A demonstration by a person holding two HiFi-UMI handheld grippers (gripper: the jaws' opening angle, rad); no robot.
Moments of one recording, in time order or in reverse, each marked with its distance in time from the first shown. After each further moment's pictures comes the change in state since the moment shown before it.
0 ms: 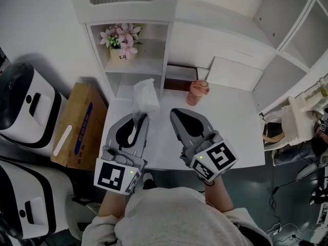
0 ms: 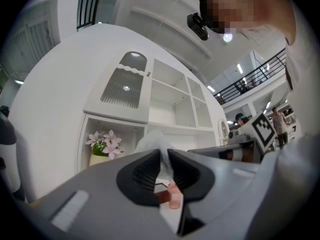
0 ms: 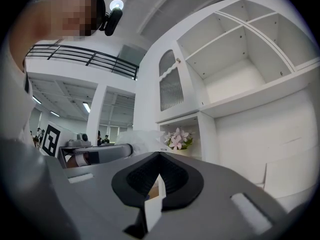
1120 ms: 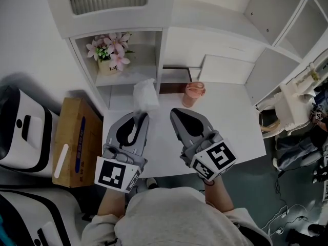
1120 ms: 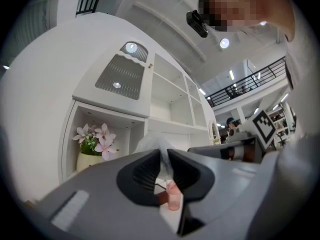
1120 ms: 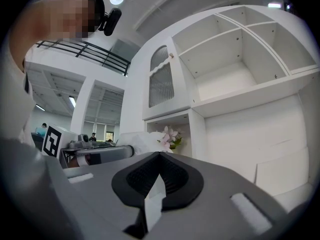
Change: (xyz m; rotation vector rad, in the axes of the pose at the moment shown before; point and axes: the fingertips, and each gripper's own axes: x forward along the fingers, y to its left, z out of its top) left arm 0.042 0.040 -0.018 -0.024 0.003 -0.147; right arm 0.038 -0.024 -0.006 -0.006 0.007 -0.153
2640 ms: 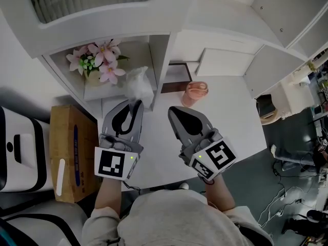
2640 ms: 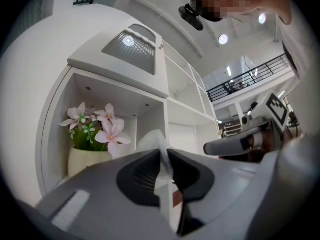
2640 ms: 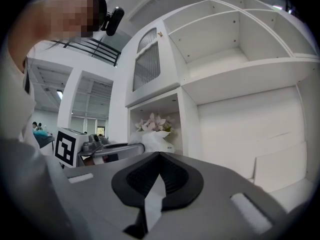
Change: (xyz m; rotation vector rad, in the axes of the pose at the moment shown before) left arm 0.083 0.085 -0.051 0.030 0.040 -0.040; right arm 0.075 -0.044 -0.032 0.027 0.086 -0.093
